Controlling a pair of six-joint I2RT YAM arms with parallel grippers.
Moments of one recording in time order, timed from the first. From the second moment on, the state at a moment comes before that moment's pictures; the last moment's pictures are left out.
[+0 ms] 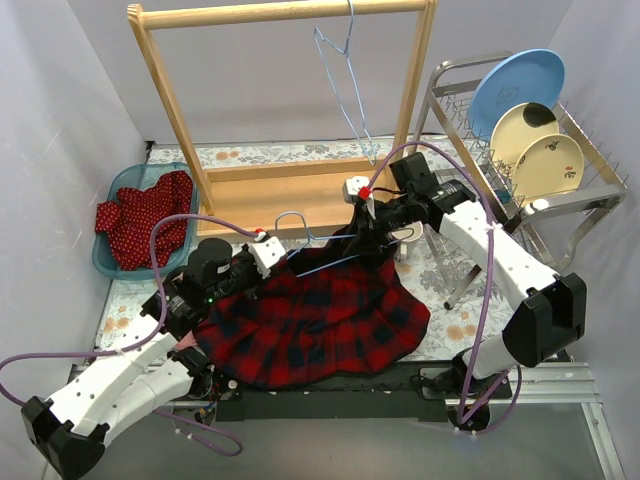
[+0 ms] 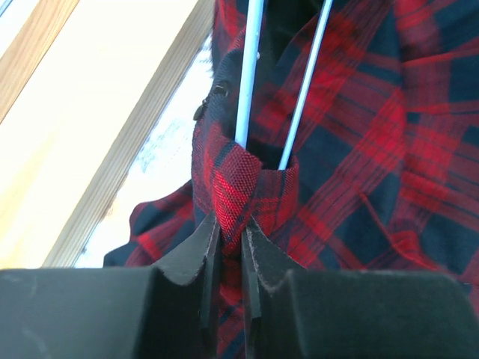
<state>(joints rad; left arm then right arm) -0.66 0.74 0.71 -0.42 0.23 0.31 0.52 1.47 1.35 -0.81 -1.04 -0.73</state>
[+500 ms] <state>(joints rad) -0.66 0.68 0.66 -0.43 0.12 0.29 0.39 1.26 1.50 -0.74 -0.71 -0.52</state>
